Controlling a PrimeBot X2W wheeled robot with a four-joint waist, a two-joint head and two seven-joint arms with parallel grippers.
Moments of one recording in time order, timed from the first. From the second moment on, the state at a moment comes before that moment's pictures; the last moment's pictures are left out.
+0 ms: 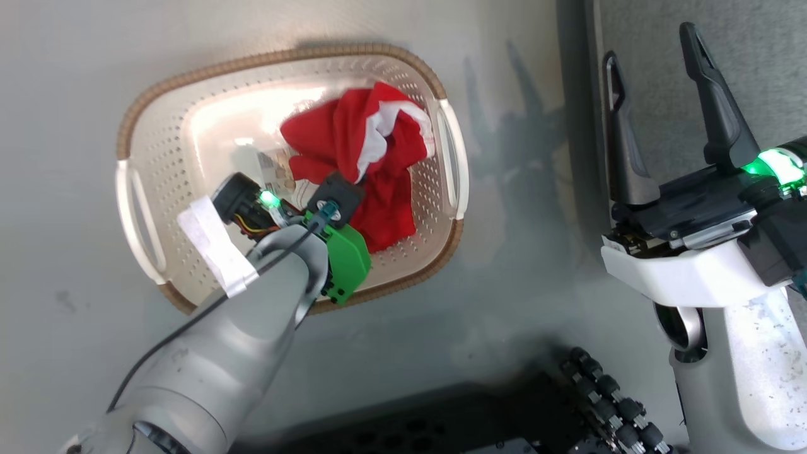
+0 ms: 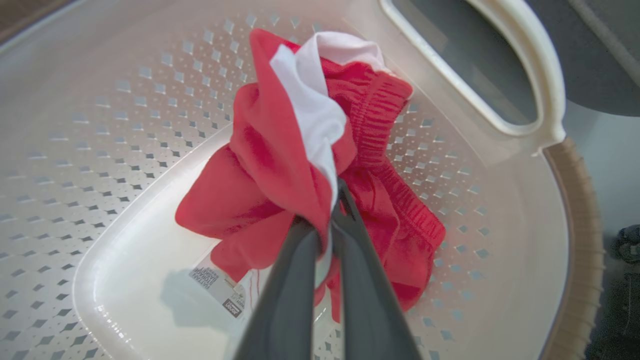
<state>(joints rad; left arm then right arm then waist) -0.93 0.05 -0.98 1.10 -0.40 -0.06 -0.26 -0.40 -0.05 0.10 -0.25 0.04 0.13 -0.26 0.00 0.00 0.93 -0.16</state>
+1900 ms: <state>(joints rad) -0.40 0.07 -0.69 0.12 -0.19 0.01 -0.26 -0.16 -0.12 0.40 0.12 0.17 0.13 -0.26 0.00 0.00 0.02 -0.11</state>
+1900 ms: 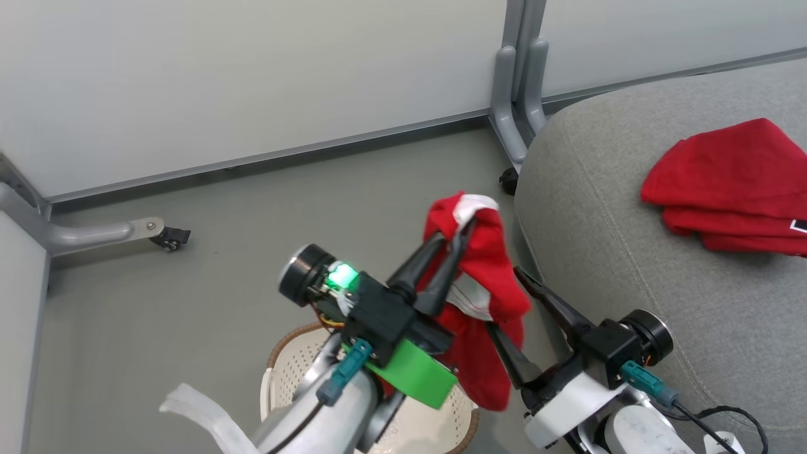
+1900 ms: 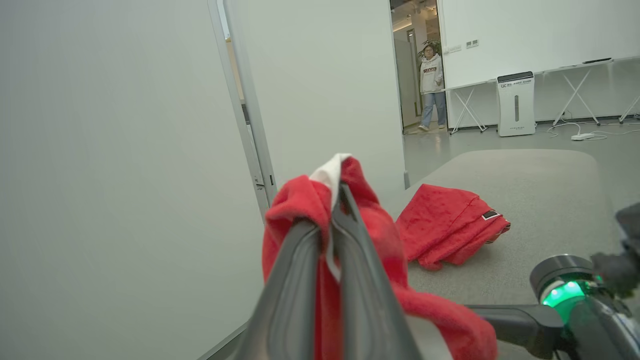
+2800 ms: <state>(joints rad) -0.43 0.06 -0.81 0.06 -0.24 0.03 -0.21 -0.14 -0.17 0.49 0.29 0.29 0.13 -0.26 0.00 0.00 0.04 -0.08</state>
